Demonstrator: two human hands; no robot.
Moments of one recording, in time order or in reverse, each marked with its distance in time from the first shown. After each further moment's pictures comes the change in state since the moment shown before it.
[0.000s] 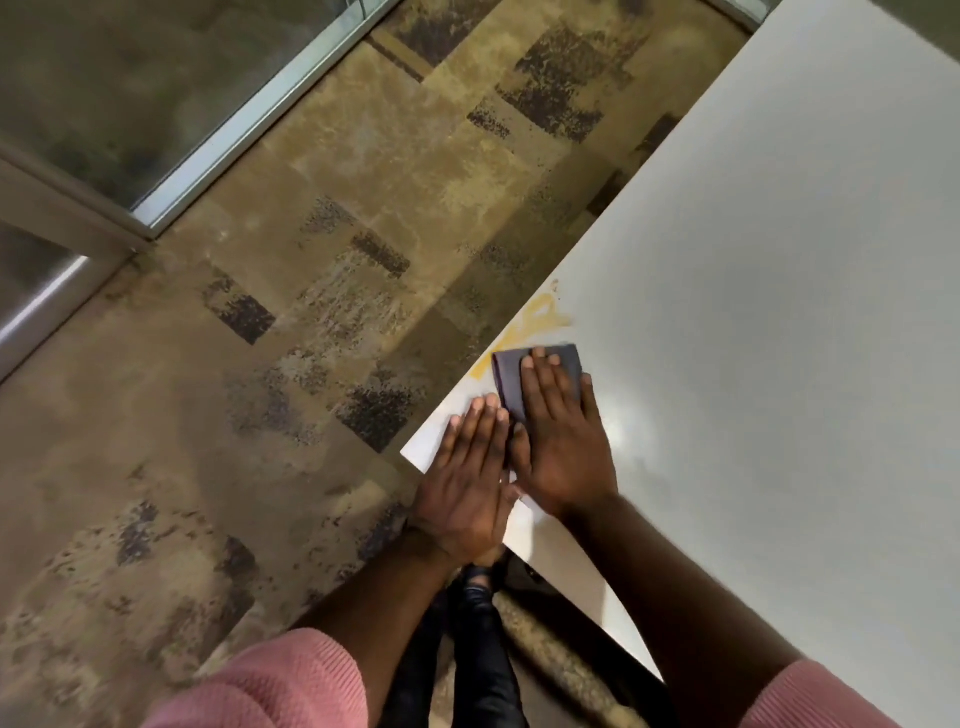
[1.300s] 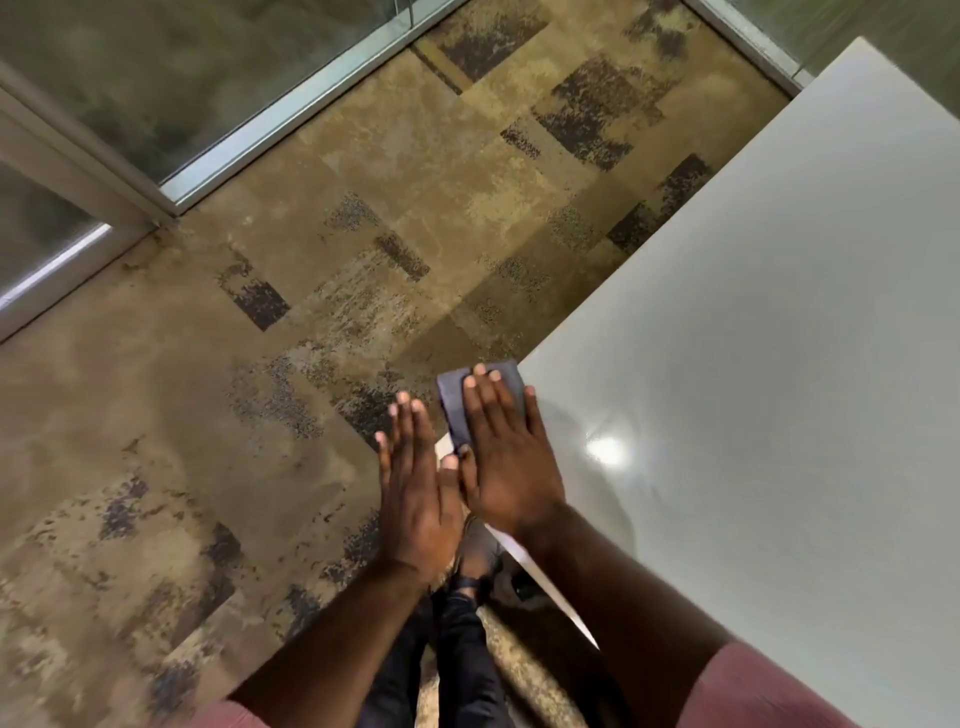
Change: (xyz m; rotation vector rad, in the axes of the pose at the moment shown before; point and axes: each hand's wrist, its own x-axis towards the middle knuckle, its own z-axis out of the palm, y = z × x) left_hand -0.028 -0.028 -0.017 -0.513 0.335 -0.503; right_hand 0.021 -0.072 0.010 -0.005 -0.140 -0.233
